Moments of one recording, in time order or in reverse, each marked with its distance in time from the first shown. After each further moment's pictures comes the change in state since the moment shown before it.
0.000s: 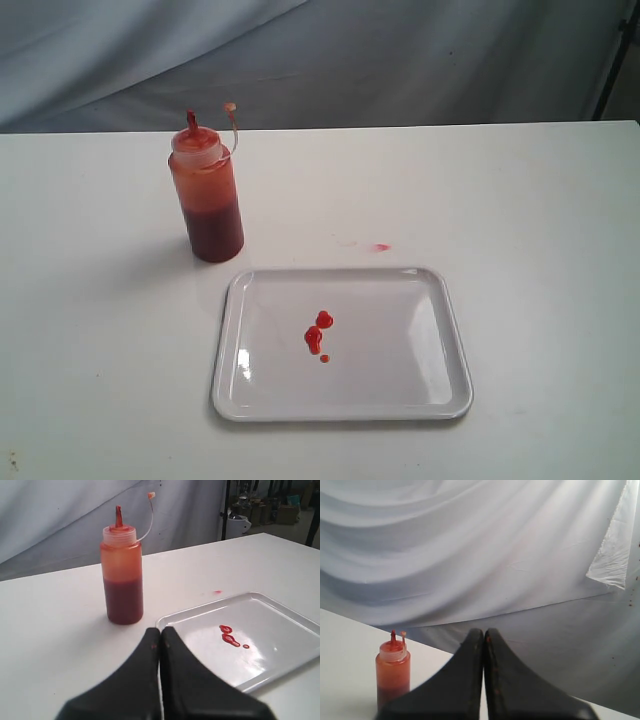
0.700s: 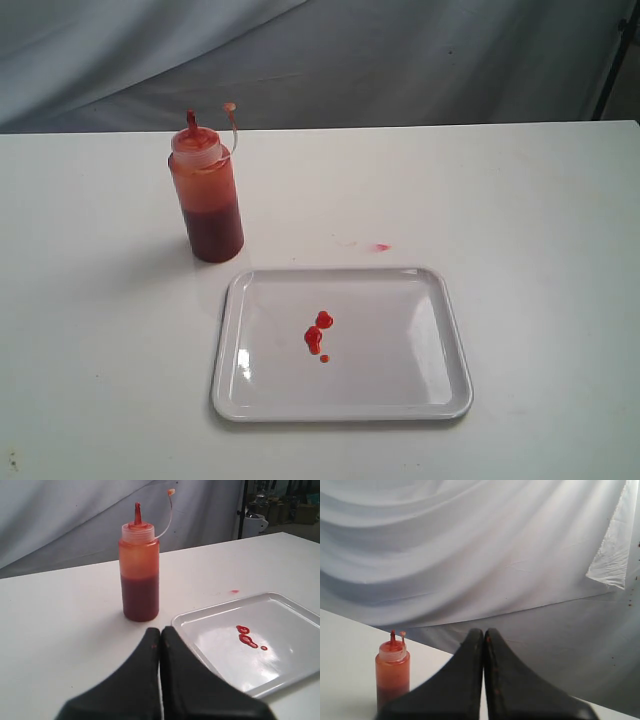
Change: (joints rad) left arm 0.000 0.000 0.000 0.215 0.011 -0.216; right arm 0.000 0.000 0.000 0.000 0.000 0.000
